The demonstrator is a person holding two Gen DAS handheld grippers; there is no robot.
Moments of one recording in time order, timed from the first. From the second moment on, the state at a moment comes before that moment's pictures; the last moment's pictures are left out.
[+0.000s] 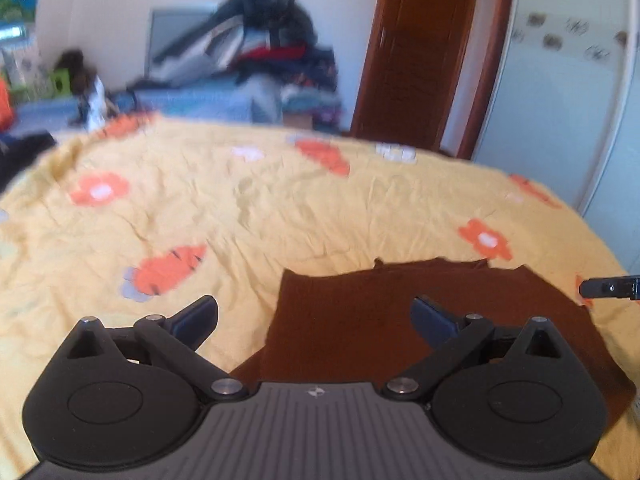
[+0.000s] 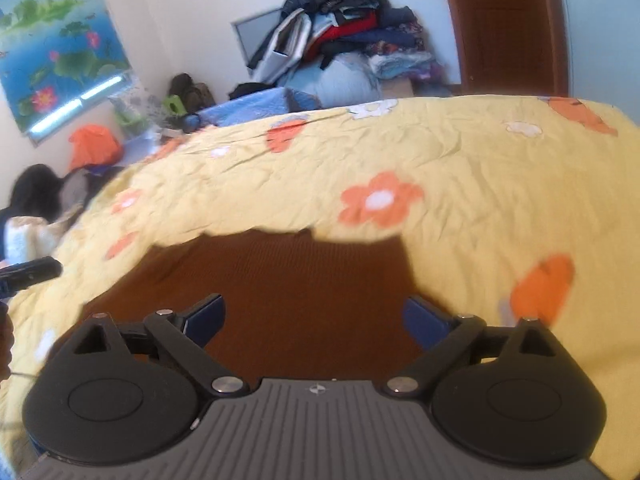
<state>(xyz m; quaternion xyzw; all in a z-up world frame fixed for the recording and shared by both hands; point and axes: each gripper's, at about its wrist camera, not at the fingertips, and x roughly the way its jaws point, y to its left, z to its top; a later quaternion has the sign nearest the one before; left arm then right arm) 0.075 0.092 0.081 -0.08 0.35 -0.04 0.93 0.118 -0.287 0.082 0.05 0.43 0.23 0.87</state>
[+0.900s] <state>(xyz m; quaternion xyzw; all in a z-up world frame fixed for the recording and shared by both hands) 0.088 0.006 0.065 0.06 0.32 -0.02 0.94 0.136 -0.260 0.061 0.04 0.39 0.25 0.88</state>
